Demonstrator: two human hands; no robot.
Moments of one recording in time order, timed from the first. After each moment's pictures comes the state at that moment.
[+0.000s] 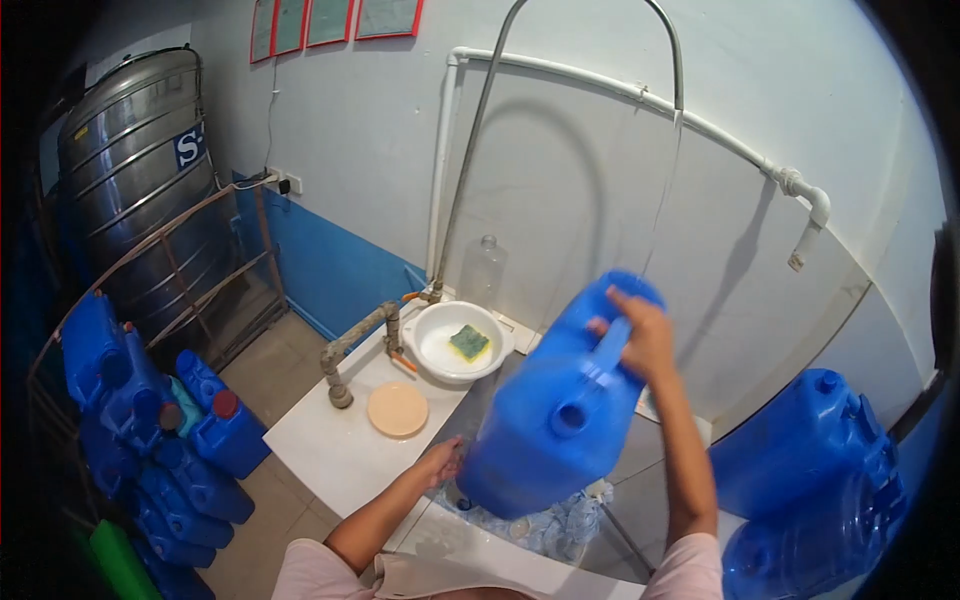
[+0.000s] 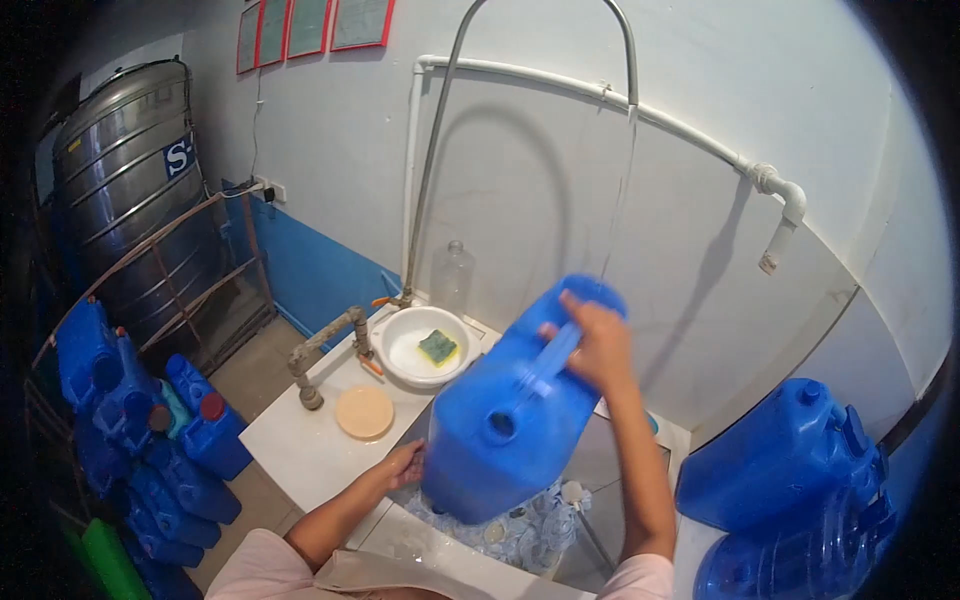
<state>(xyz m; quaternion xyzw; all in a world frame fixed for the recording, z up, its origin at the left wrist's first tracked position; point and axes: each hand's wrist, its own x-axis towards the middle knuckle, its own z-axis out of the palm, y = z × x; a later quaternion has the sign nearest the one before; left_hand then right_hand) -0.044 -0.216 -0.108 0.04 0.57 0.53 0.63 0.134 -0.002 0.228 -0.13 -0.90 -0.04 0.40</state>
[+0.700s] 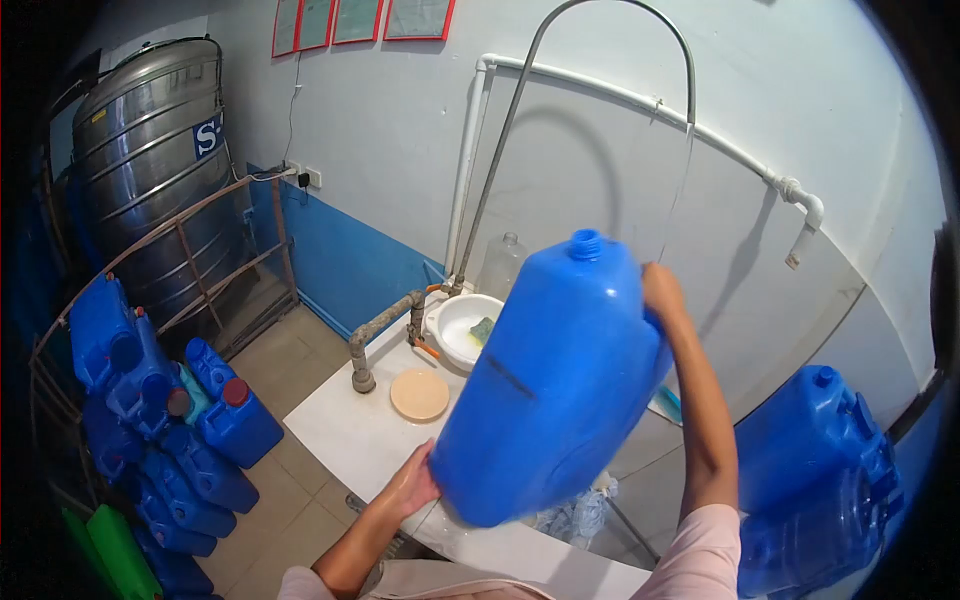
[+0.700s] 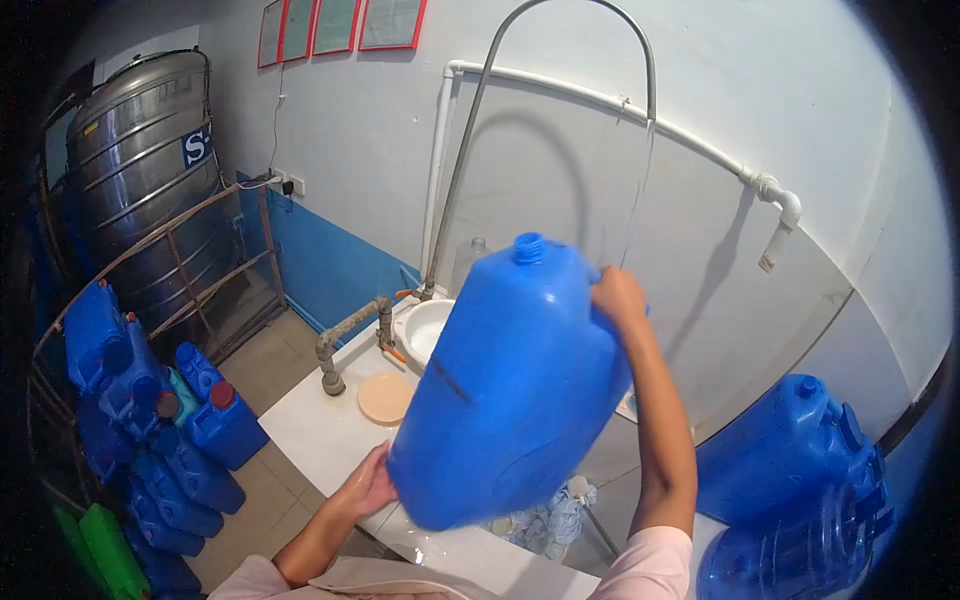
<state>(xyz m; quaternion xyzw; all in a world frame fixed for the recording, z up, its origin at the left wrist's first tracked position) -0.008 -0.352 0.009 0.04 0.33 0.73 0.59 0.102 0.036 0.263 -0.38 -0.89 -0.01 0.27</state>
